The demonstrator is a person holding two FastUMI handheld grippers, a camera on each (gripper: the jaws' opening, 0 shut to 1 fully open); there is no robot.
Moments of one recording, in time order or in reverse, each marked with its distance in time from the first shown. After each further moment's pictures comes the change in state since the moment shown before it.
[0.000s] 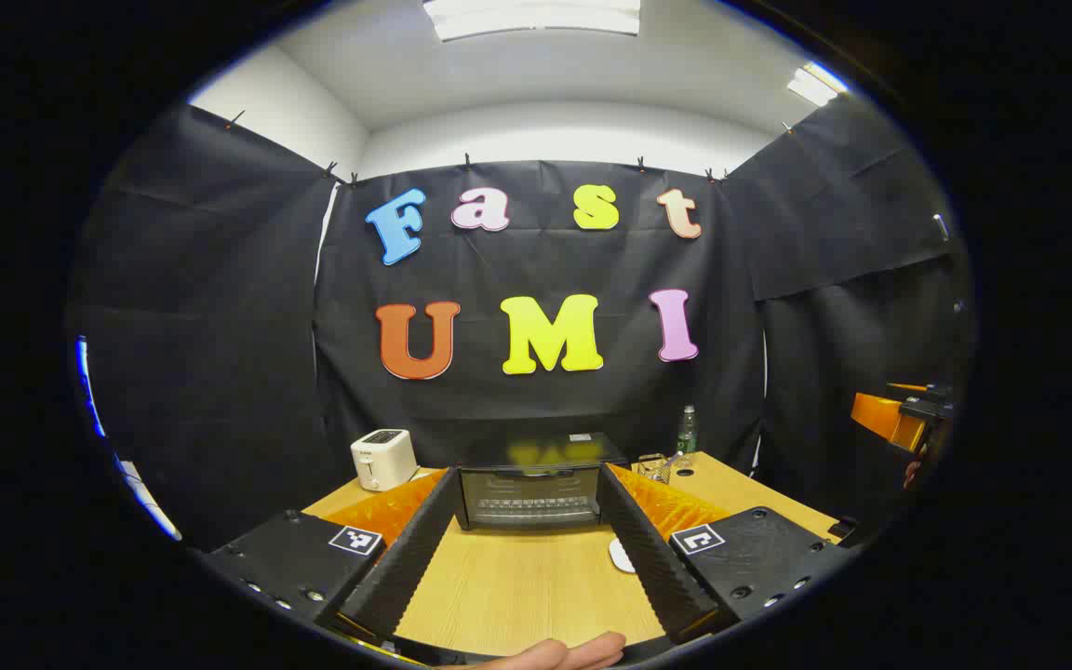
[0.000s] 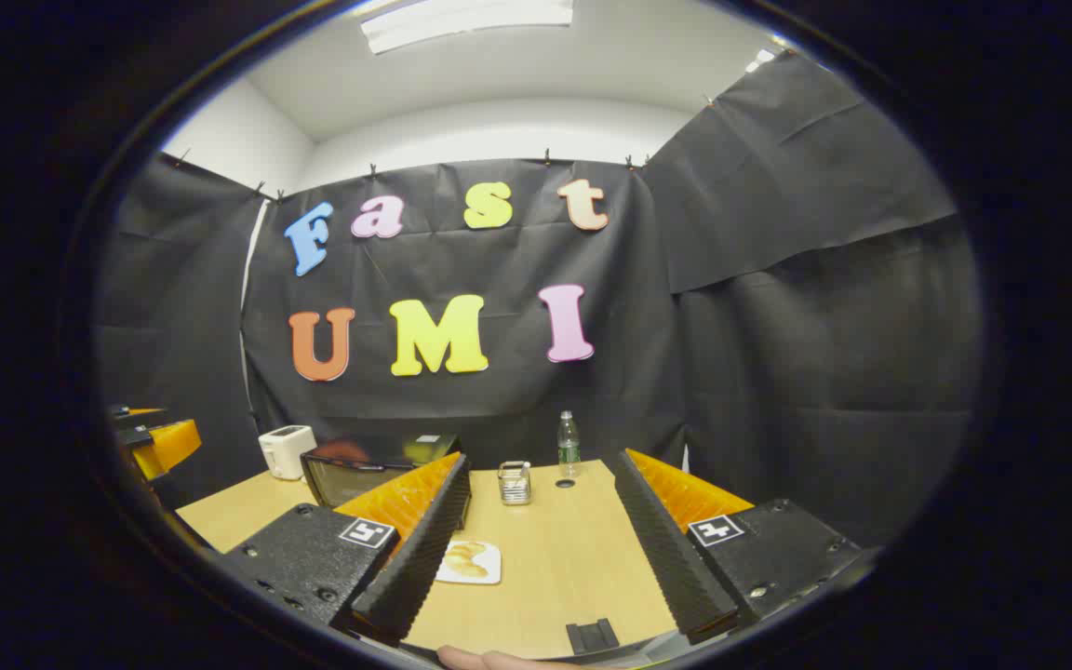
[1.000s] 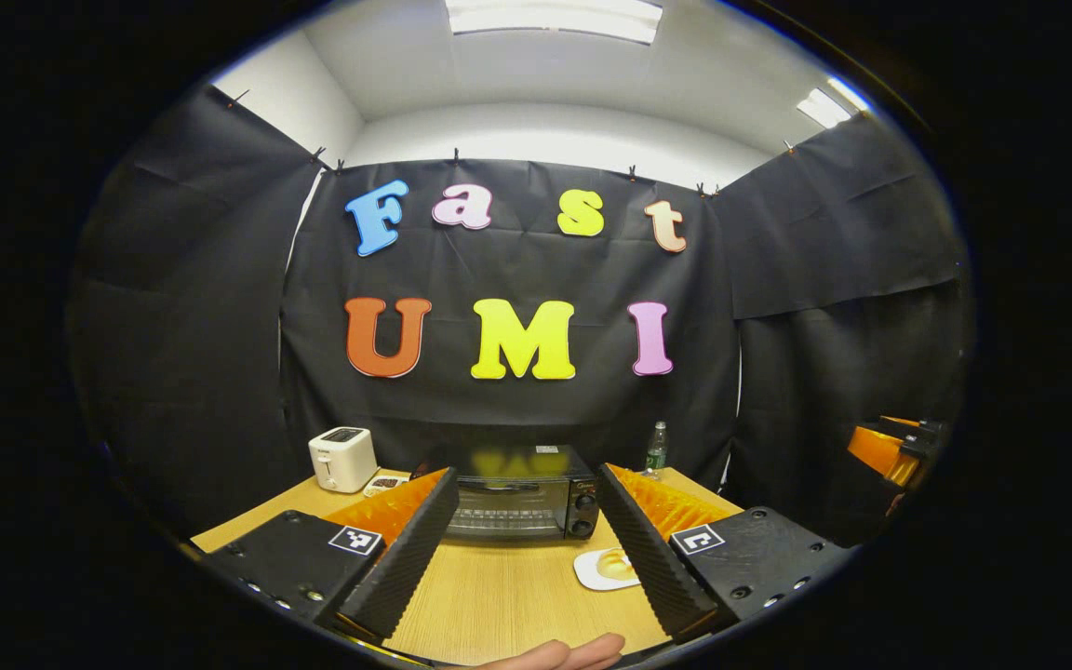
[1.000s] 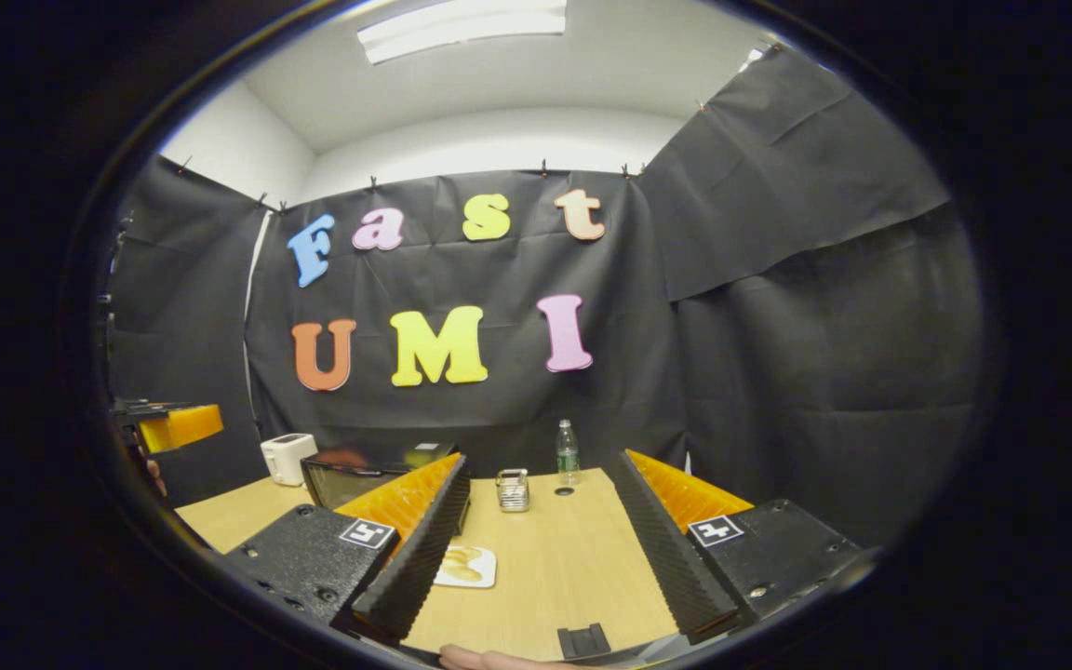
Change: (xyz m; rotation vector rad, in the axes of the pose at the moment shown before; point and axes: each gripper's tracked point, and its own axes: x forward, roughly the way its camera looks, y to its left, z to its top) left arm 0.043 -0.018 0.009 -0.061 -0.013 -0.081; right arm -0.002 -0.019 -0.007 0.006 -0.038 0.019
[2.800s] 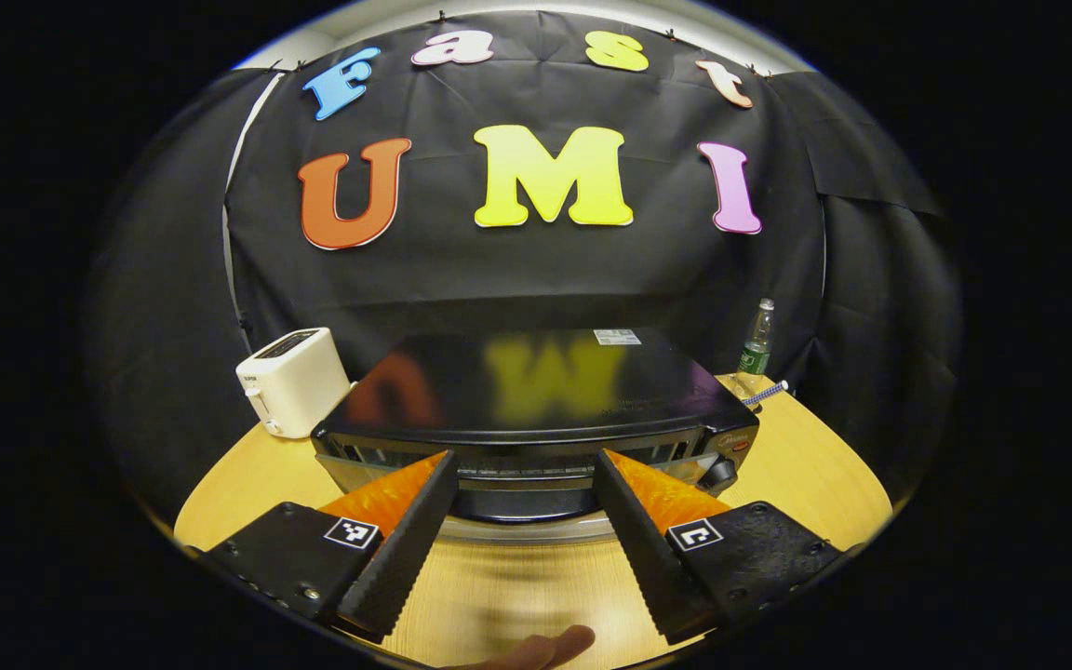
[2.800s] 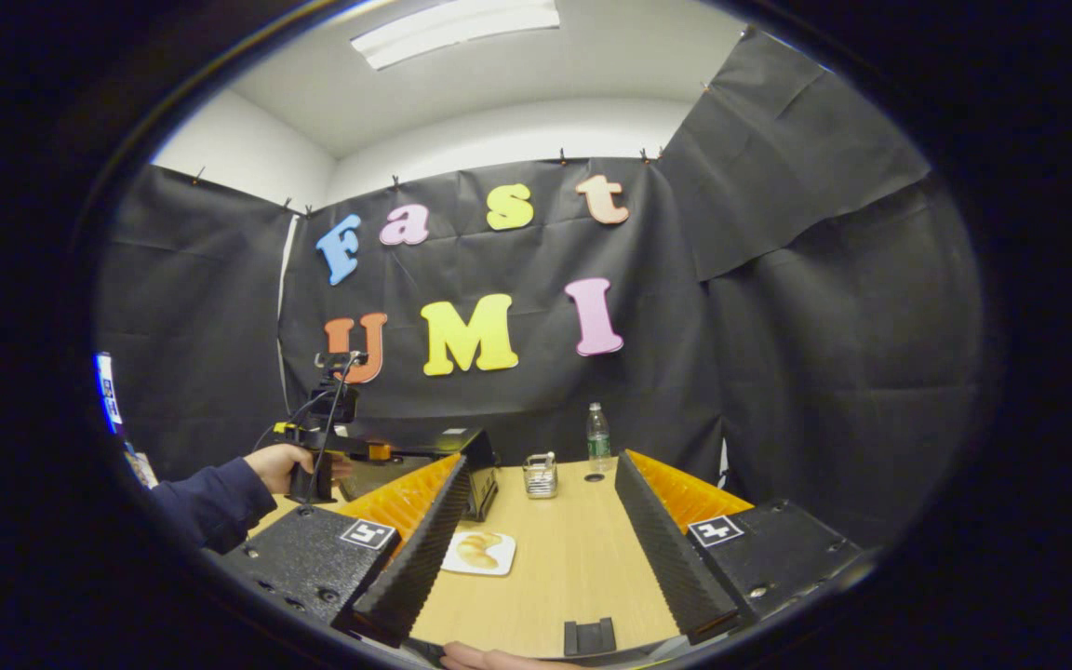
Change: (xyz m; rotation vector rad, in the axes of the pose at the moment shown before) left arm 0.232 0.040 -0.174 0.030 0.423 0.064; right arm 0.004 -0.009 -0.039 0.021 0.030 0.121
